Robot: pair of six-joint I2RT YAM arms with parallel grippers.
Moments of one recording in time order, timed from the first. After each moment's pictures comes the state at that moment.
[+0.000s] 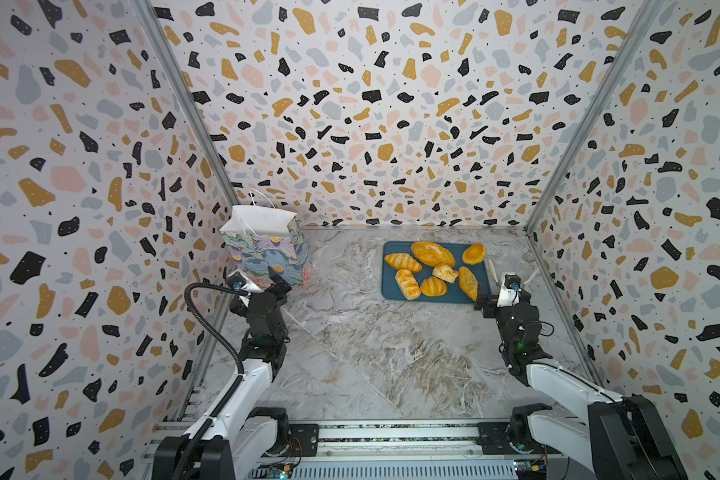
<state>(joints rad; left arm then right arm) -0.06 0.97 0.44 0.45 -0.54 -0.38 0.19 1.10 0.30 0.66 0.22 -0.02</state>
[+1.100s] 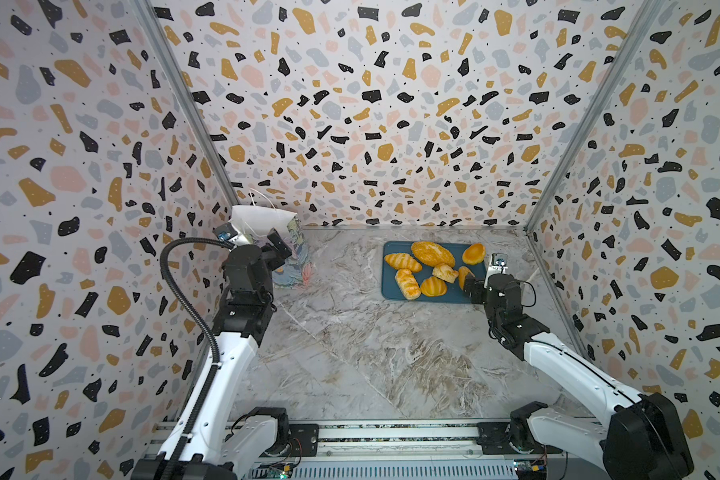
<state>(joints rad) -0.06 1.03 1.03 -0.15 -0.33 -0.42 0.39 1.12 0.67 0.06 0.48 0.15</state>
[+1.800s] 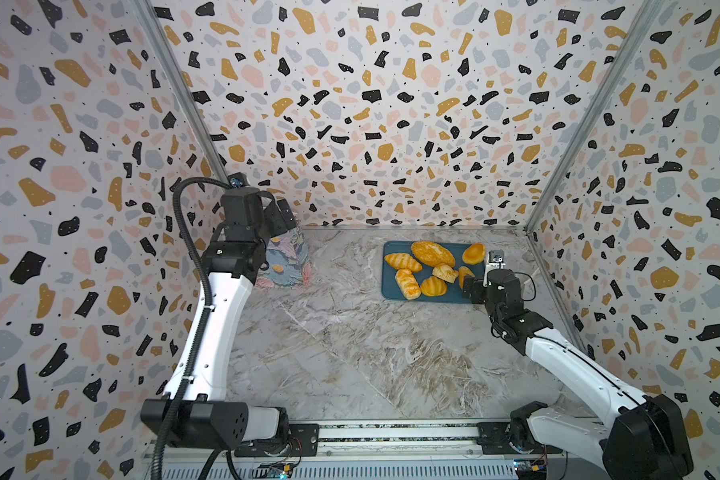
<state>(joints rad) -0.06 1.39 1.66 -0.66 -0.20 -0.28 0.39 1.12 0.74 -0.08 0.43 0.14</state>
